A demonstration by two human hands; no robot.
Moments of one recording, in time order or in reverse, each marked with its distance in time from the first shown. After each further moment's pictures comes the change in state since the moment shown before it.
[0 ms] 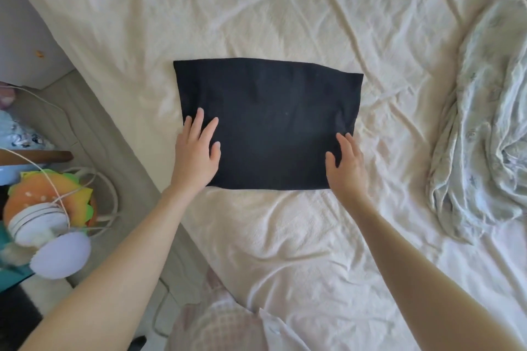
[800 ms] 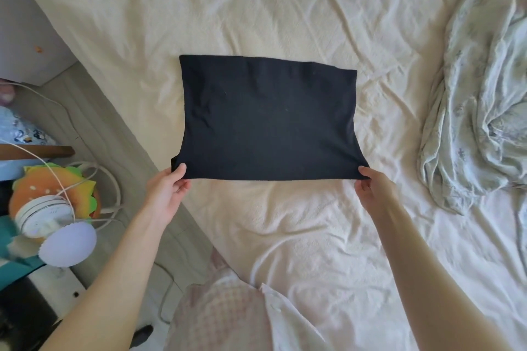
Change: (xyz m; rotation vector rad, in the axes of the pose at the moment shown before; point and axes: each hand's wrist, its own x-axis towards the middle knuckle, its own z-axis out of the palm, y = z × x) left_hand -0.082 -0.050 -0.007 -1.325 -0.005 -0.911; right_hand -0.040 0.055 -0.032 1.138 0.199 0.927
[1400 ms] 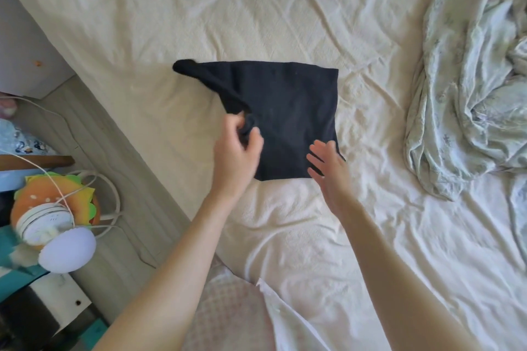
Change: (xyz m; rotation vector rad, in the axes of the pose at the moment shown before) left_hand -0.091 -0.004 0.147 0.582 -0.072 0.873; right_hand -0.033 0.035 0.016 -0.297 -0.520 -0.267
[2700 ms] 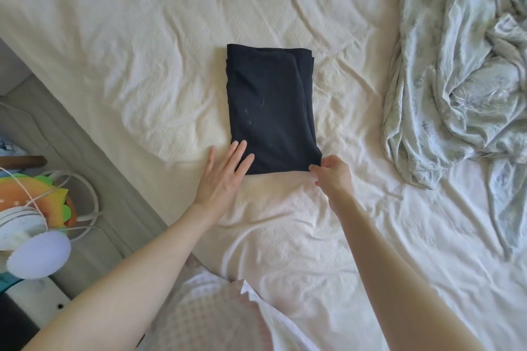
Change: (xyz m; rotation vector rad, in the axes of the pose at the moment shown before) left_hand -0.028 -0.082 0.031 1.128 -0.565 0.527; right_hand 0.018 0.008 -0.056 -0.522 0.284 0.098
